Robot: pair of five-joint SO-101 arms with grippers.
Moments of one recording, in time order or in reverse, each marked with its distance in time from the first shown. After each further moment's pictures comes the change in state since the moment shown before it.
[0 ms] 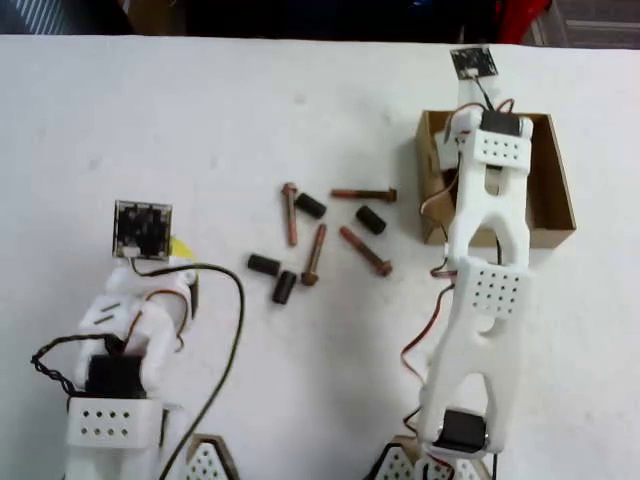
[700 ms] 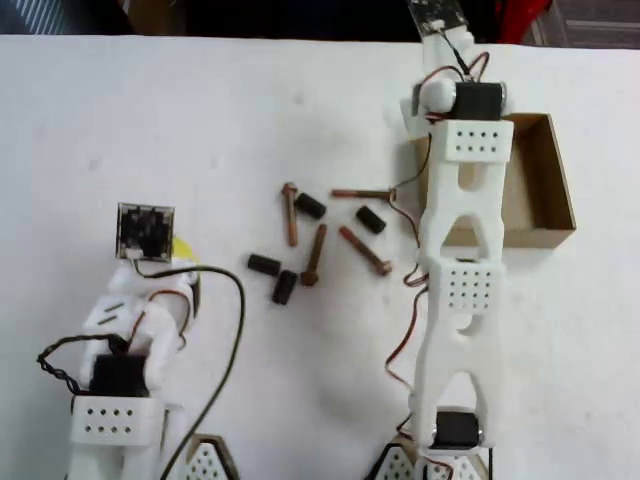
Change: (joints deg) left arm 0.0 0.0 2.4 -4.0 0.0; right arm -9.1 -0.3 -33.8 27.8 0.0
